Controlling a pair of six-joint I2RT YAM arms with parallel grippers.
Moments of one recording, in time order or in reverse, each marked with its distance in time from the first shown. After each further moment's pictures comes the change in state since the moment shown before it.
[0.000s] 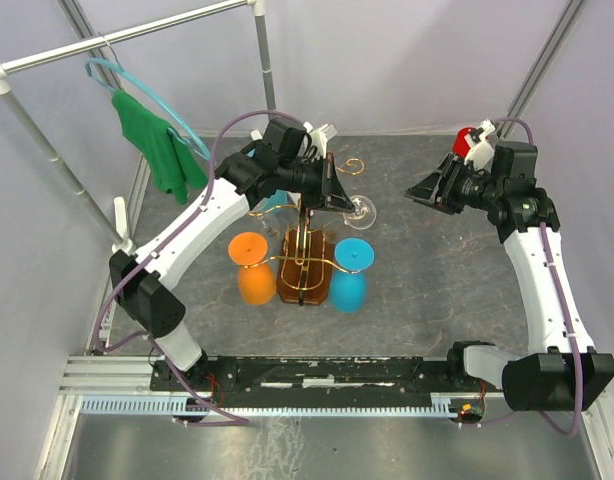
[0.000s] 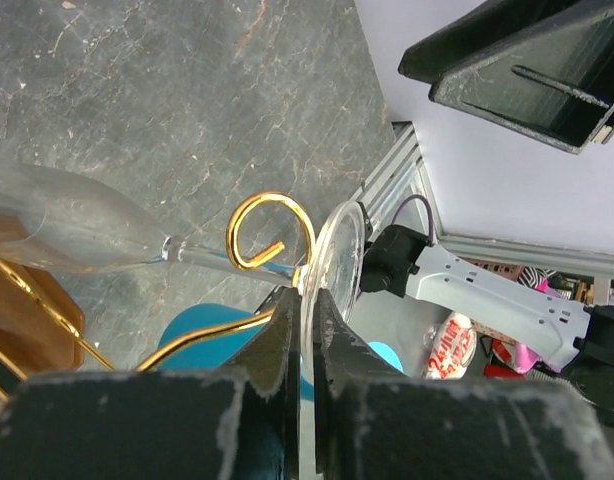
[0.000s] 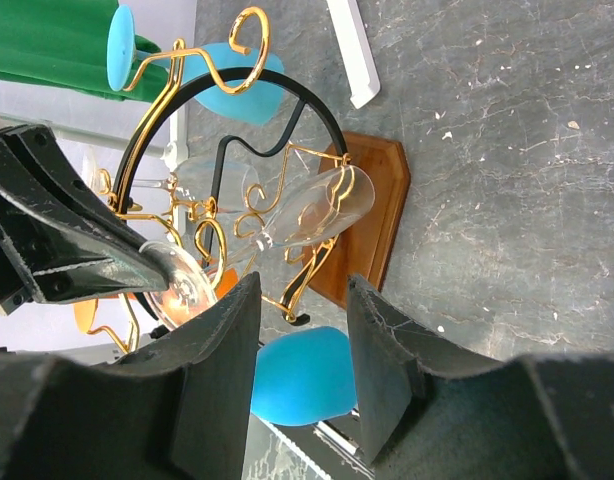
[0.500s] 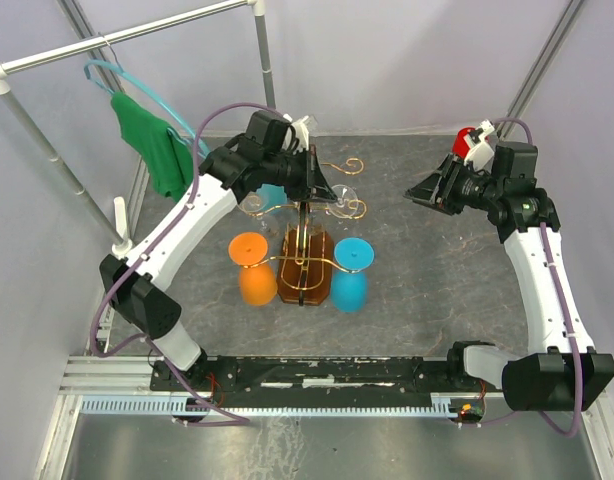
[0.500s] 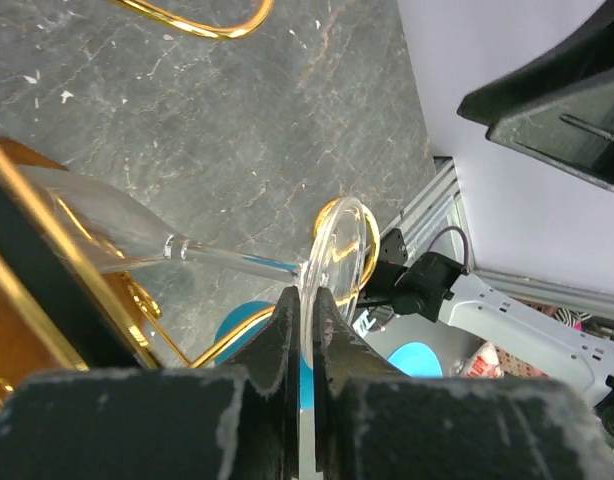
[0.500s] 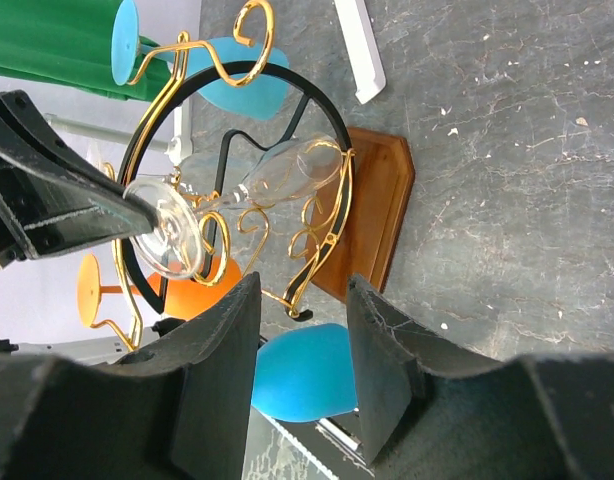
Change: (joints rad) left arm 0.057 -0.030 0.017 -0.071 -0.092 0.049; right arm -0.003 0.000 -0.002 -0.002 -0.016 -0.002
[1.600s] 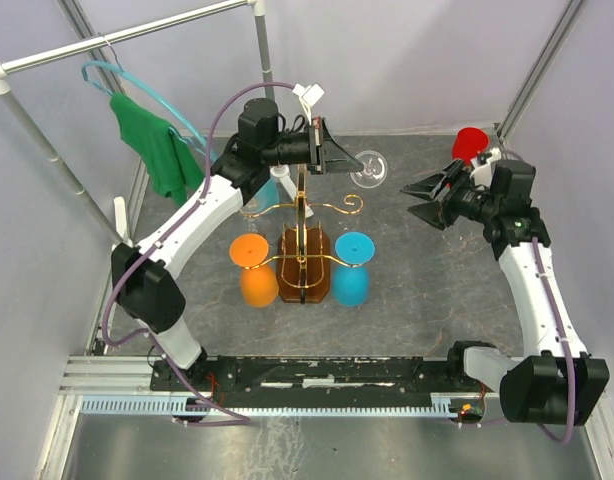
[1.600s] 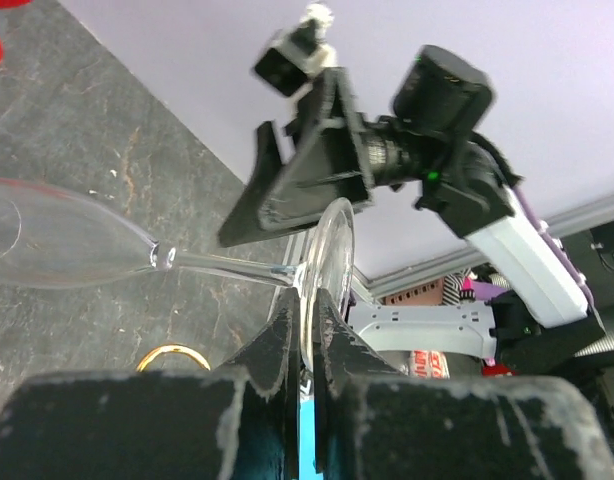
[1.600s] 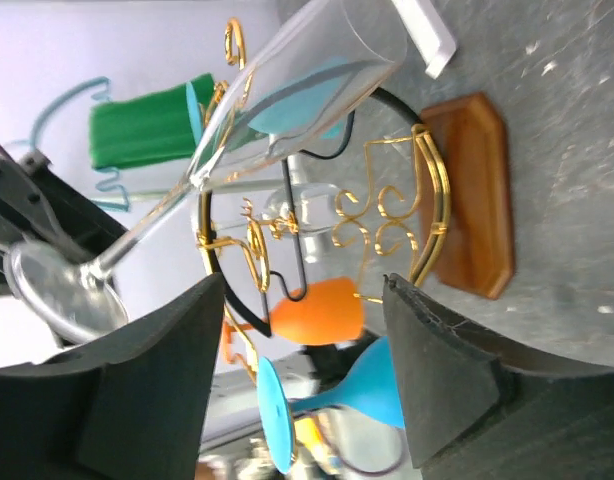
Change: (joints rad) left arm 0.057 0.043 -0.102 0.709 0.379 -0.192; right arm -0.035 -0.063 -0.173 0.184 -0.049 0.410
